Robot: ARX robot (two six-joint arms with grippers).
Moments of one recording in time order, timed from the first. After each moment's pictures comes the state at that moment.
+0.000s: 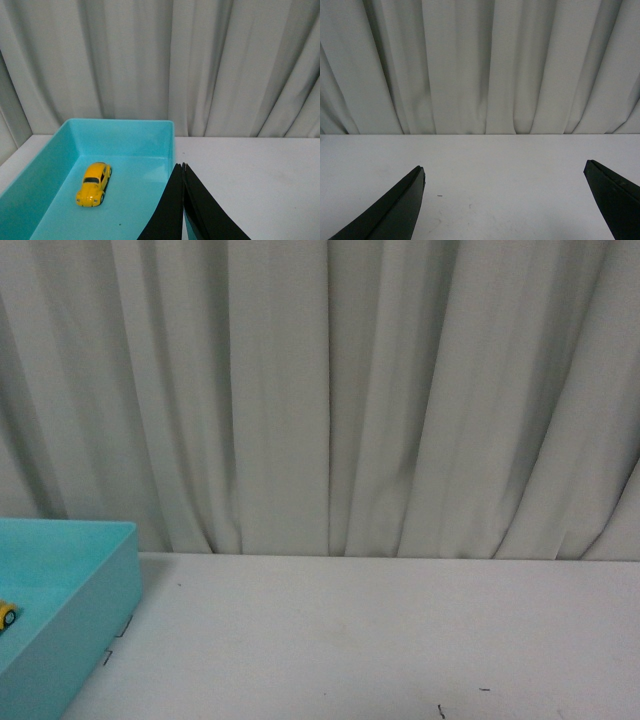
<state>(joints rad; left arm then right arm) 0.00 0.32 0.01 0.31 0.00 0.00 0.00 0.00 0.01 0.00 0.00 -0.01</state>
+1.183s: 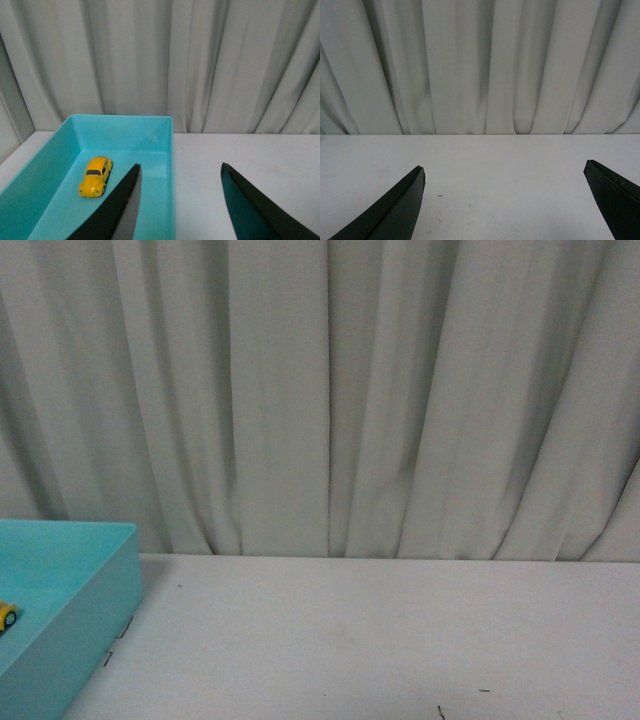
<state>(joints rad) 0.00 0.01 0.01 0.00 0.00 0.00 0.00 0.00 0.01 0.00 0.00 -0.01</state>
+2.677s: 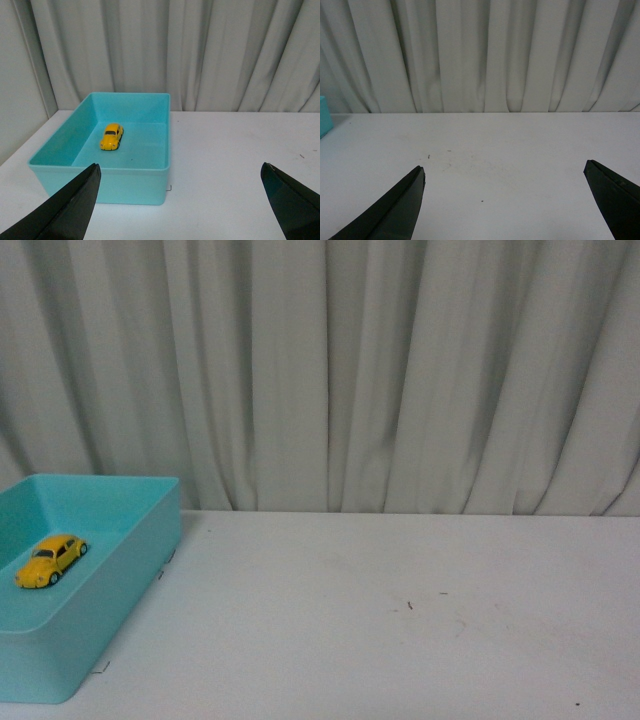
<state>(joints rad) 0.00 0.01 0.01 0.00 0.00 0.00 0.00 0.00 0.01 0.00 0.00 -0.01</state>
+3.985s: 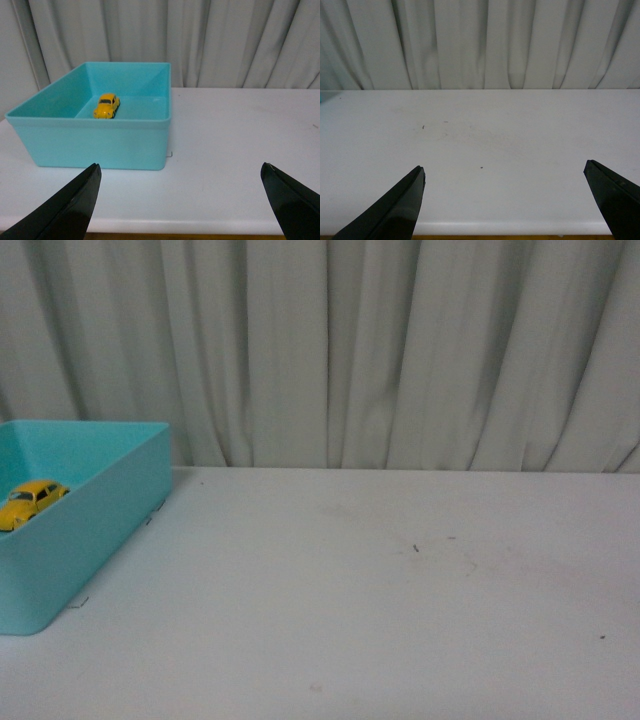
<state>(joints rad) 0.00 0.01 0.01 0.00 0.00 0.00 0.00 0.00 0.01 0.00 0.00 -0.01</state>
